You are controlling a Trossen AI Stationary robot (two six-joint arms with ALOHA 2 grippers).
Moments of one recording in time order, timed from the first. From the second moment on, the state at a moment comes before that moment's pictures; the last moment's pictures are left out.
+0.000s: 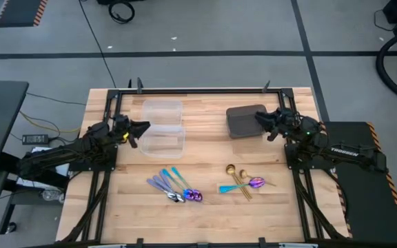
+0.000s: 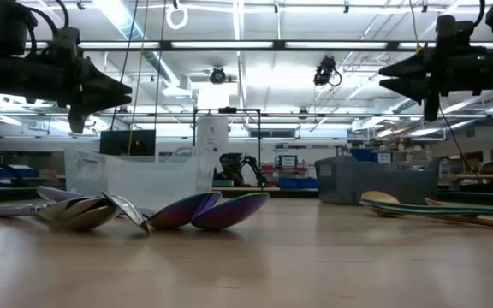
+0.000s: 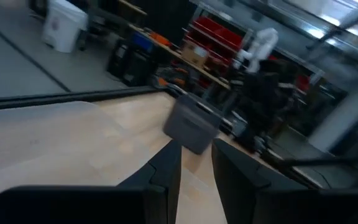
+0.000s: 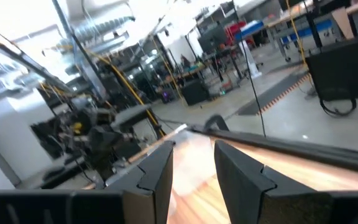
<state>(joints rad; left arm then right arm) 0.35 0.17 0.01 0.17 -0.11 -0.53 -0.38 0.18 0.03 0.33 0.09 0.45</state>
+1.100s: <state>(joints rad) 0.17 0.35 0.08 0.26 0.18 -0.30 -0.04 0.87 0.42 0.03 0.09 0.32</state>
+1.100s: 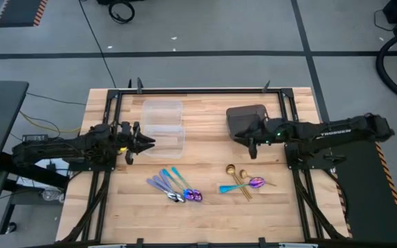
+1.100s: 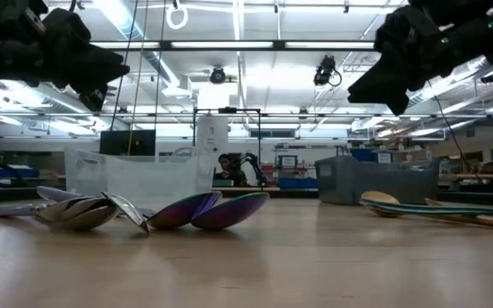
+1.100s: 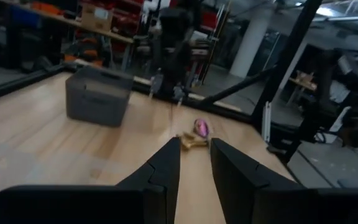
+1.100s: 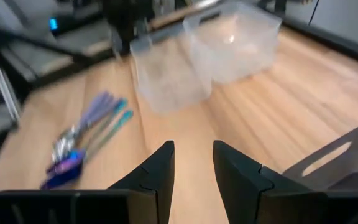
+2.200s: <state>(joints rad) 0.16 0.46 0.08 0.33 0.10 -0.33 0.42 1.57 0.89 -0.61 0.00 0.55</state>
